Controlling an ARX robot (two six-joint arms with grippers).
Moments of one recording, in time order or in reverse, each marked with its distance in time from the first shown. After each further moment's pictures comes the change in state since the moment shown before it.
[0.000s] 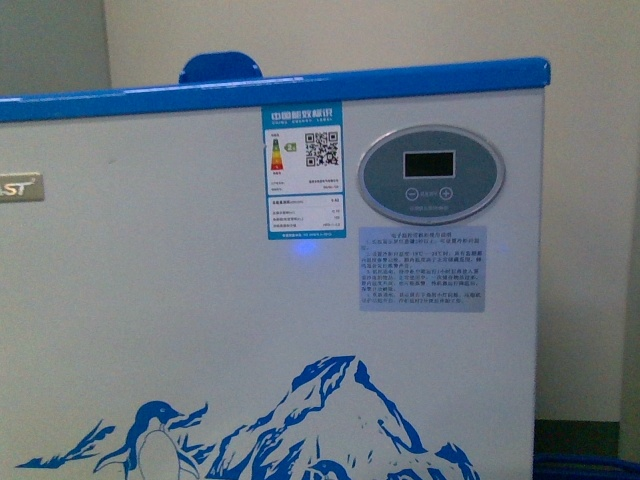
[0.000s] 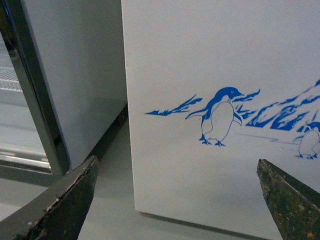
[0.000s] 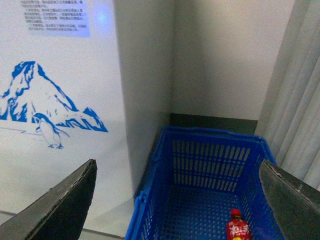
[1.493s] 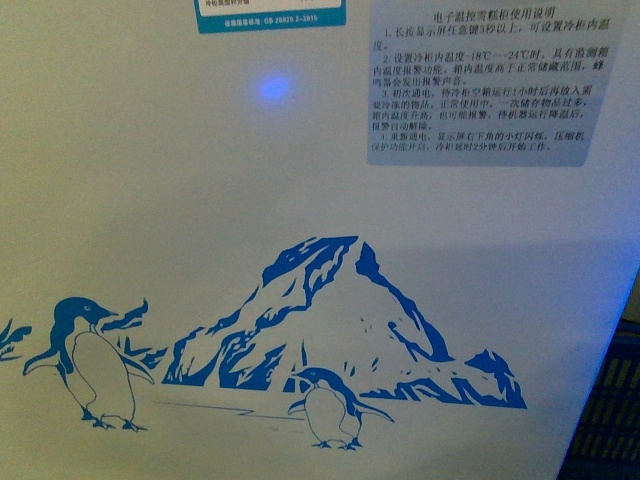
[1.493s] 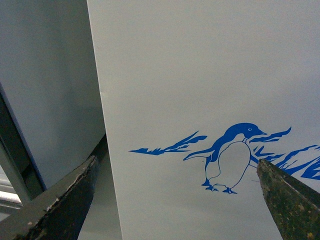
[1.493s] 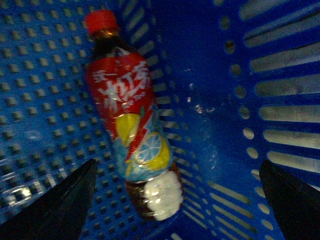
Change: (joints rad) left arm 0.000 0.002 0.000 0.000 0.000 0.000; right arm -0.218 2.516 0.897 0.503 0.572 0.062
